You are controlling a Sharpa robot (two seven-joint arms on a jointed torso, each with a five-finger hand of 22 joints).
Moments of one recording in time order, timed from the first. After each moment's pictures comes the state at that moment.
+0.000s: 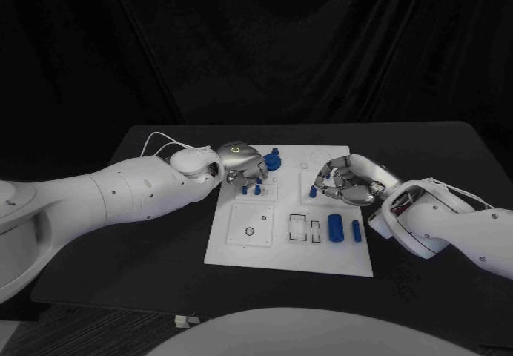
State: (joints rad) left arm 1.19 -0.54 -0.21 1.06 -1.70 -0.37 0.26; left_hand 1.51 -0.15 0.33 0.08 0.14 1.00 0.06 0.07 0.20 0.81 0.03 0.31 0.11 1.32 -0.04 1.35 0.93 0.09 1.31 0.07 1.02 1.29; right arm 1.18 -0.92 -0.21 1.67 -1.10 -0.51 0.06; right_hand 1.39 -0.06 0.23 0.26 0.51 0.78 0.06 0.65 0.36 1.34 -0.01 1.20 1.13 1.46 -0.08 1.47 1.29 0.04 1.46 0.03 1.33 1.30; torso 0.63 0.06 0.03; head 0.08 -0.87
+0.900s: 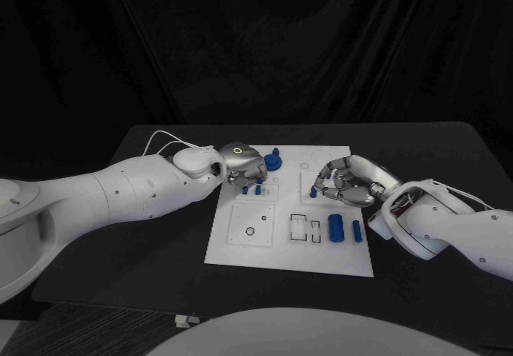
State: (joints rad) left arm 1.19 -0.53 -0.21 1.05 -1.73 -0.32 0.23; left_hand 1.54 -0.15 0.35 0.06 0.21 1.03 0.08 0.07 0.19 0.83 0.05 0.31 0.10 1.32 -0.03 1.35 0.93 0.09 1.31 0.07 1.02 1.29; right arm 1.18 -0.92 -0.21 1.67 -1.10 -0.51 0.06; right_hand 1.39 -0.06 0.23 0.26 0.51 0.78 0.06 0.65 0.36 1.34 -0.01 1.20 1.13 1.46 -0.08 1.47 1.29 0.04 1.46 0.03 1.33 1.30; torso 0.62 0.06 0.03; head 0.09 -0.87
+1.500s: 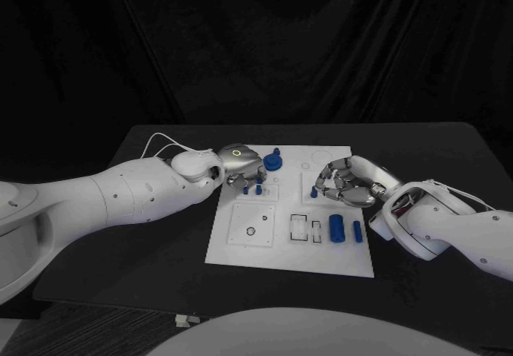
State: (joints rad) left arm 1.18 -0.55 -0.21 1.07 -1.77 -0.38 0.24; left_hand 1.51 -0.12 0.37 0.08 0.21 1.05 0.07 0.07 0.19 0.90 0.04 0.31 0.09 1.33 -0.04 1.35 0.94 0.09 1.32 0.07 1.05 1.29; right arm 1.18 -0.92 -0.21 1.67 -1.10 -0.50 0.06; right_hand 1.39 -0.06 0.23 0.26 0.51 0.78 0.06 0.65 0.36 1.34 -0.01 1.20 1.13 1.46 -0.08 1.47 1.29 0.04 1.46 0.03 1.33 1.30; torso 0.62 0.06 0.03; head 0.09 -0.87
